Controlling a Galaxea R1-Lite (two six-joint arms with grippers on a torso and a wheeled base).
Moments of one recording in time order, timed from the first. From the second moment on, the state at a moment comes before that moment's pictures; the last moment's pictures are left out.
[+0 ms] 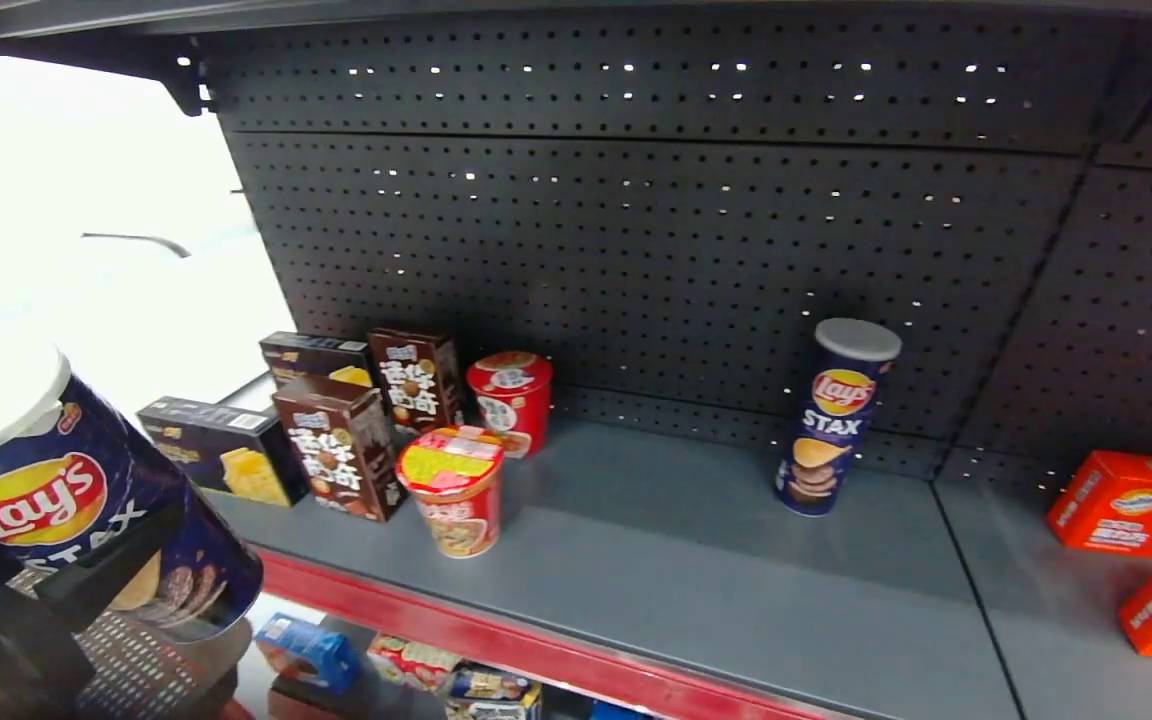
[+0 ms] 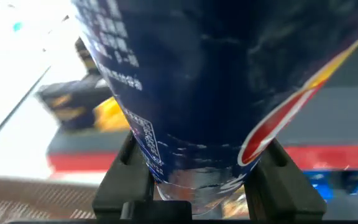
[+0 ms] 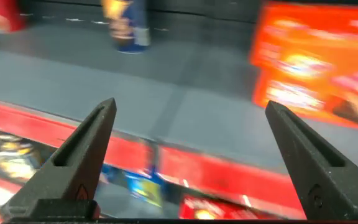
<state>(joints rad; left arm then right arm) 0.01 0.98 -0.21 -0.71 -0.24 0.13 0.00 0.00 0.00 0.00 0.02 0.01</state>
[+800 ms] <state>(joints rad) 0.01 0.92 -0.31 -0.70 -0.22 0.13 0.00 0.00 0.00 0.00 0.02 0.01</state>
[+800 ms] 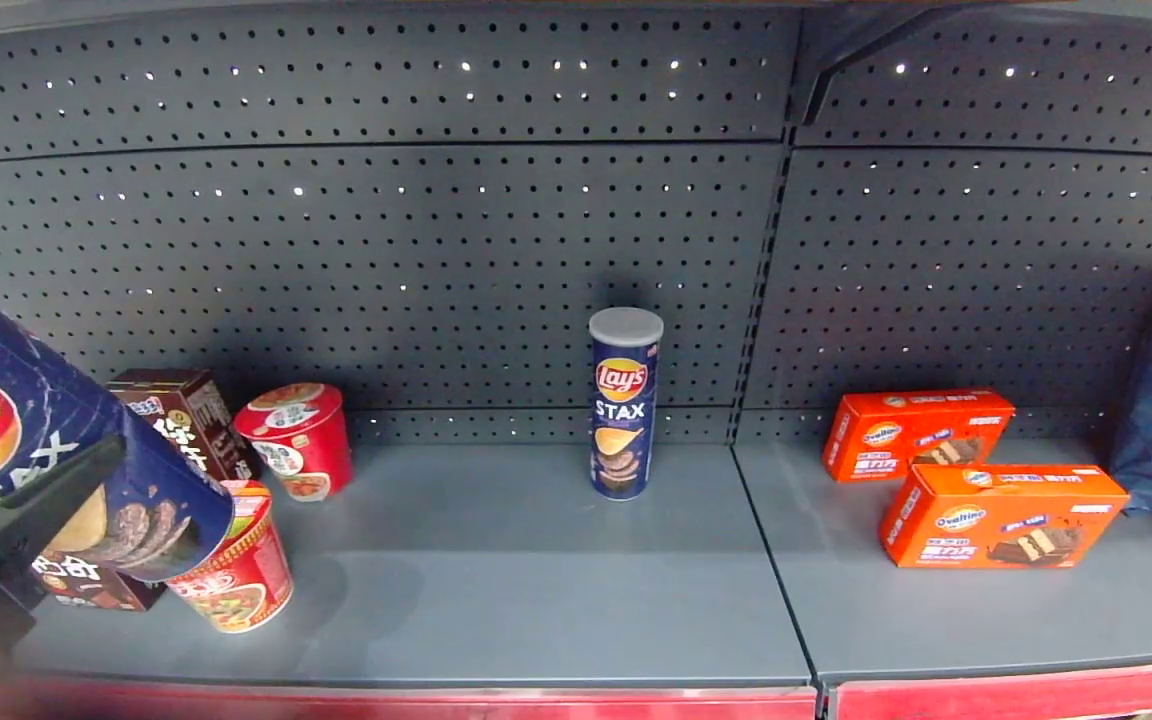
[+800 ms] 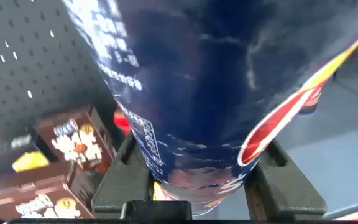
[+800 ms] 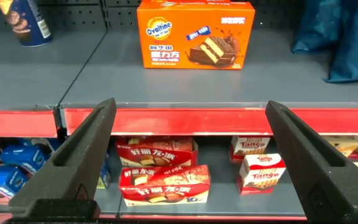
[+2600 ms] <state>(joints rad) 0.00 0.79 -0.18 -0.70 -0.04 0.17 0.27 0.83 -0.59 -0.18 0.30 -0.16</state>
